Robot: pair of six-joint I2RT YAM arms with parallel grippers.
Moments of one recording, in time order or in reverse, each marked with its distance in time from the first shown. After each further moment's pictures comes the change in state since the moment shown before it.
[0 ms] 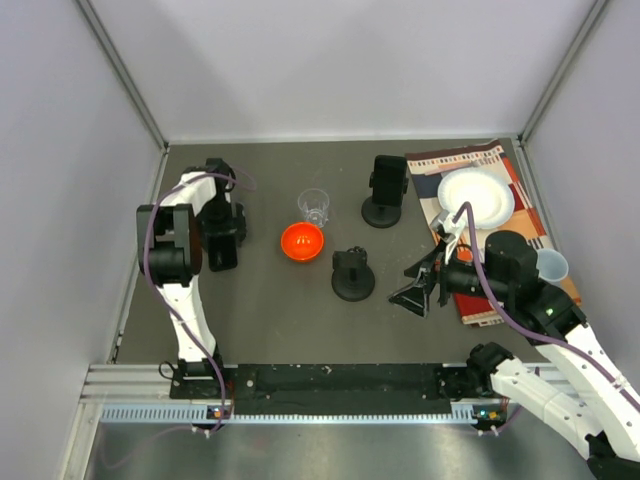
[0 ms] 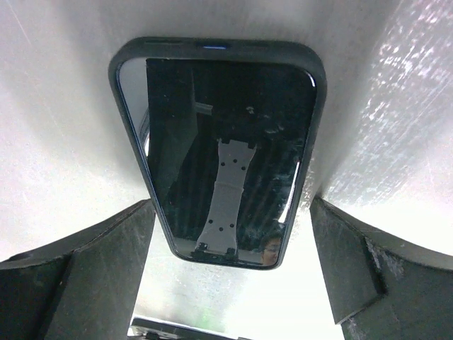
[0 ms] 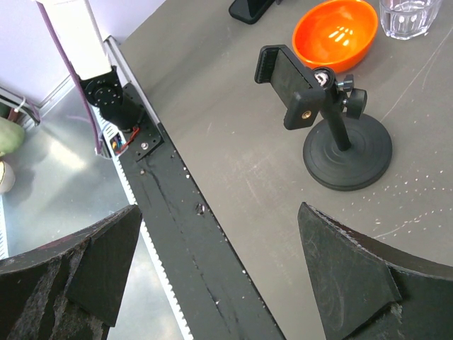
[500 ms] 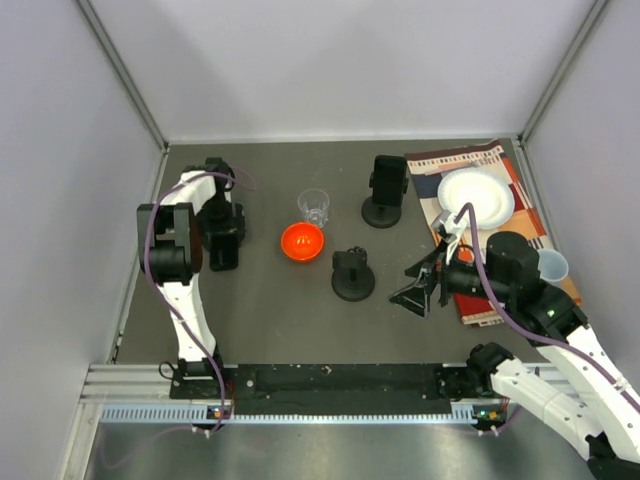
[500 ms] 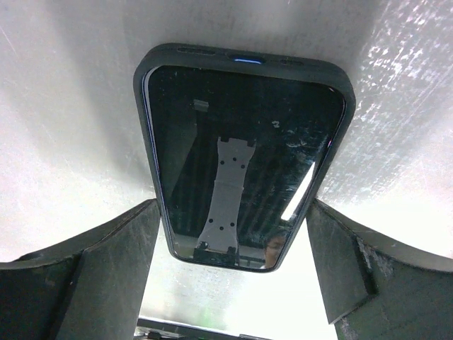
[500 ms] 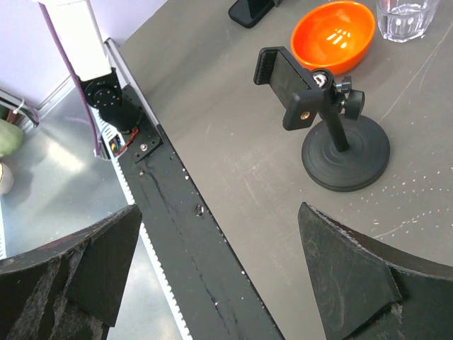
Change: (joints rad) left arm 0.007 0.031 0.037 -0.022 0.022 0.016; right arm 0.000 -0.008 0.000 0.000 0.006 0.000
